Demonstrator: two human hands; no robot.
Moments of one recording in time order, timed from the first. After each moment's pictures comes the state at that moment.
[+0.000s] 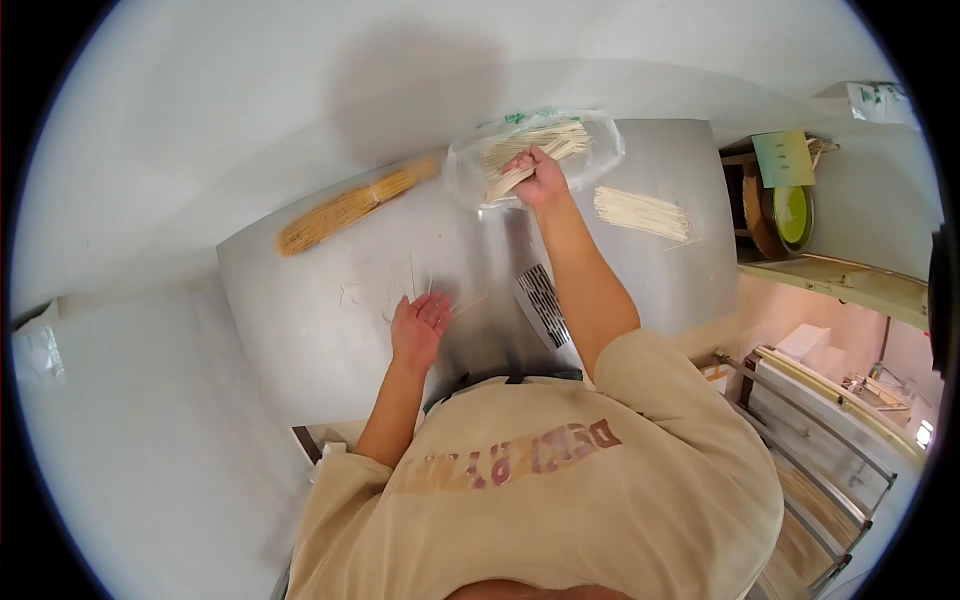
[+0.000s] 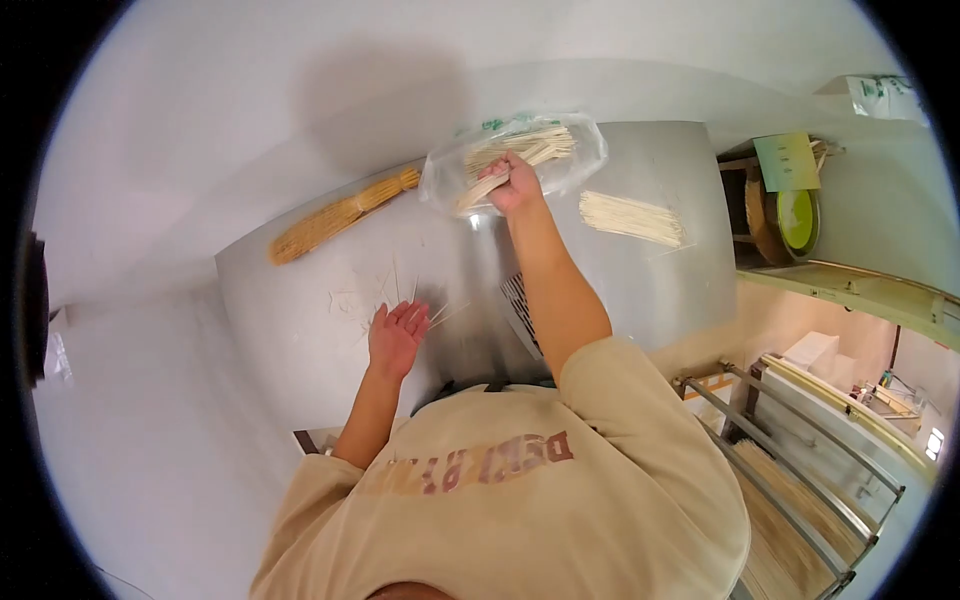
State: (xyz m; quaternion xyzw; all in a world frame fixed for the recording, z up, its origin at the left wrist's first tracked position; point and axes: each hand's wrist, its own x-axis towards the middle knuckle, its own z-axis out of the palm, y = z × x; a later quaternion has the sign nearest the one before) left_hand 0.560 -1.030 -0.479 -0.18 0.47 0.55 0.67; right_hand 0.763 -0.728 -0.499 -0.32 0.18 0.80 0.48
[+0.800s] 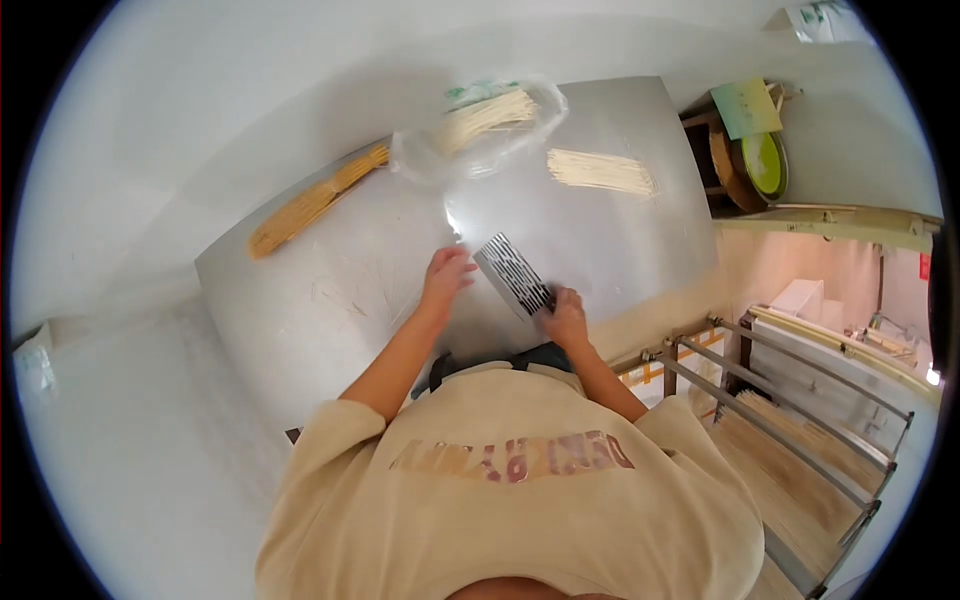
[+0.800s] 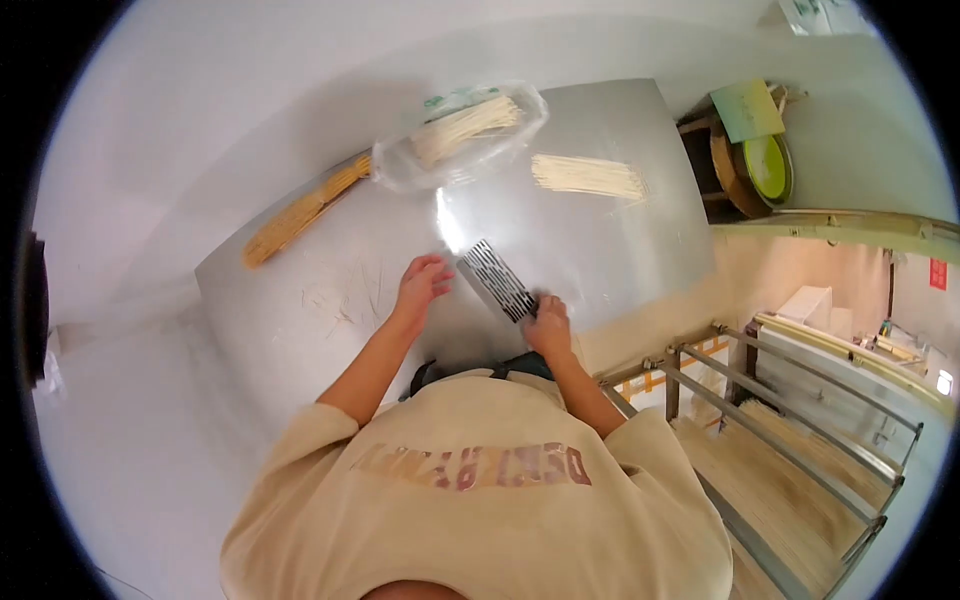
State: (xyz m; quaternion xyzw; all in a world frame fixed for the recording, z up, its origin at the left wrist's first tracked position) left_hand 0.662 -0.992 -0.478 0.15 0.57 0.39 0.71; right_hand 0.935 -1.082 -0.537 -0.74 -0.62 0.24 0.08
